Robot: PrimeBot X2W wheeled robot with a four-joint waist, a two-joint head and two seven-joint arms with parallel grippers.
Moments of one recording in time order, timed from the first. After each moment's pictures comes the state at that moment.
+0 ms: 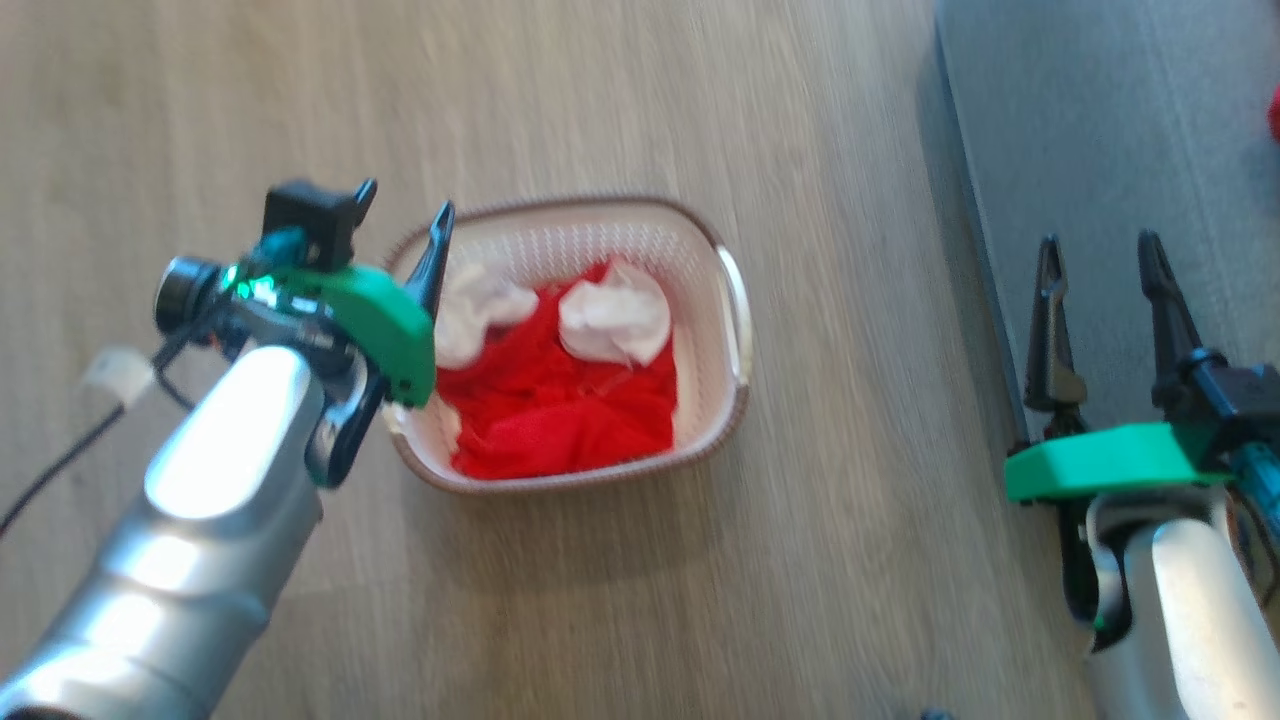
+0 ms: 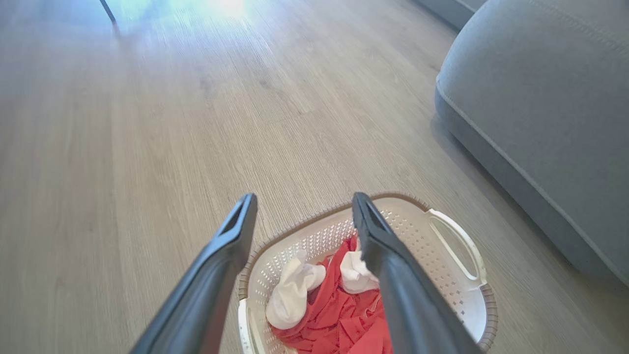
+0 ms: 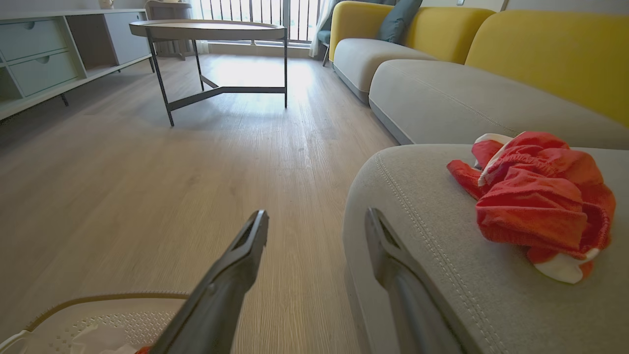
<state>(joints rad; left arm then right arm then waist) -0.75 0.28 -0.71 0.68 -0.57 0.00 -0.13 -0.19 -0.04 -0.02 0.01 0.10 0.12 -0.26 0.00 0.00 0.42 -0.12</state>
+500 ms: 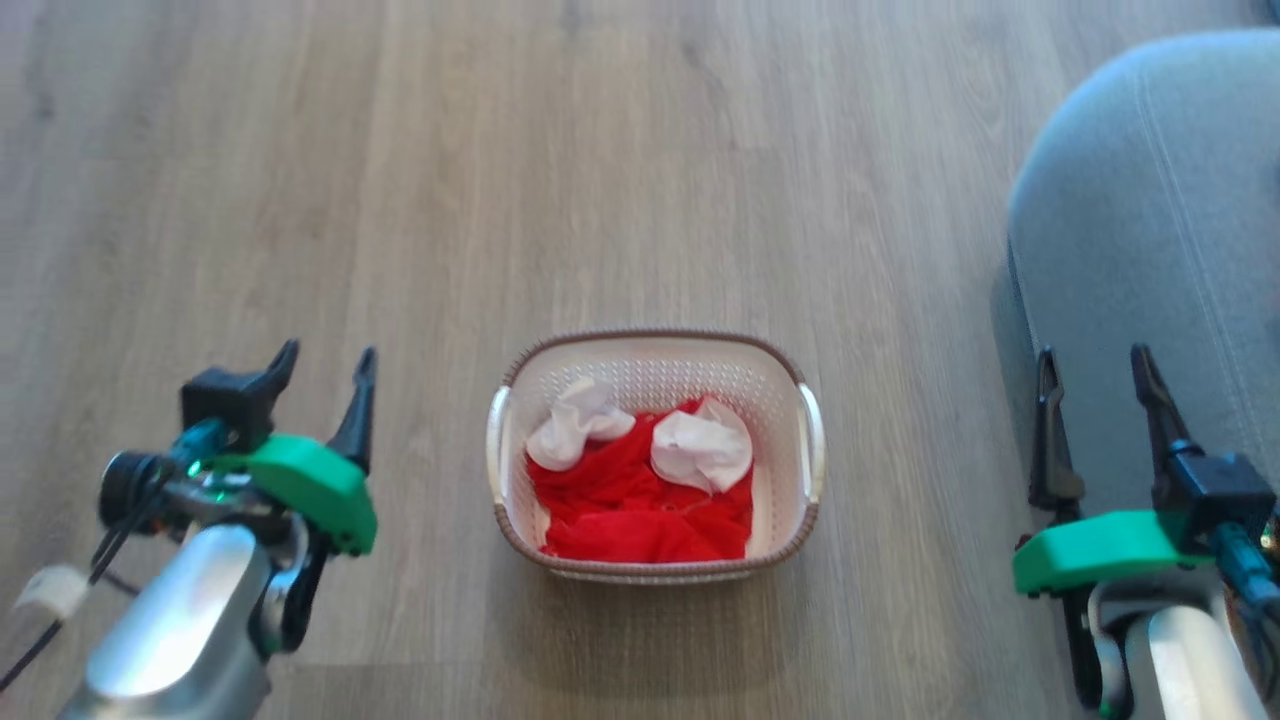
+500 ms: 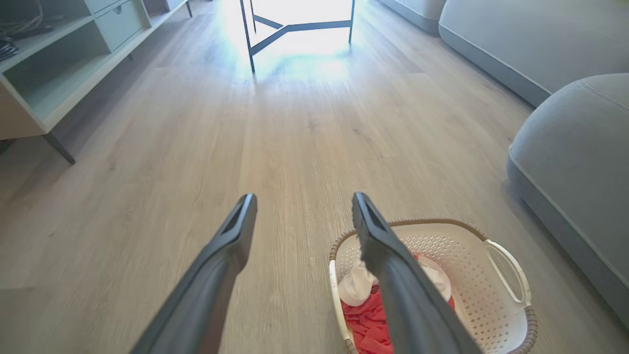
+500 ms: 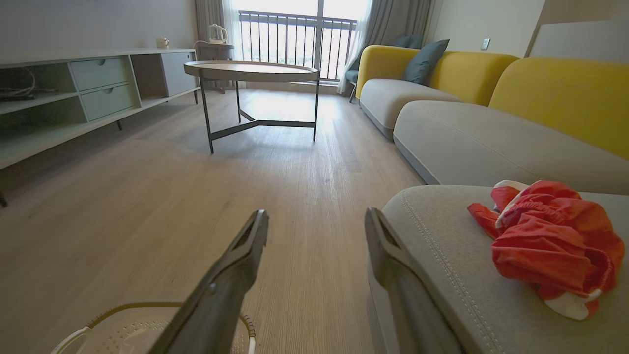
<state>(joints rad) -0.41 0.39 -0.62 0.48 -0.63 0.12 -0.23 -0.05 -0.04 -0.05 0.04 0.05 0.12 -0.26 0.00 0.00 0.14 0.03</state>
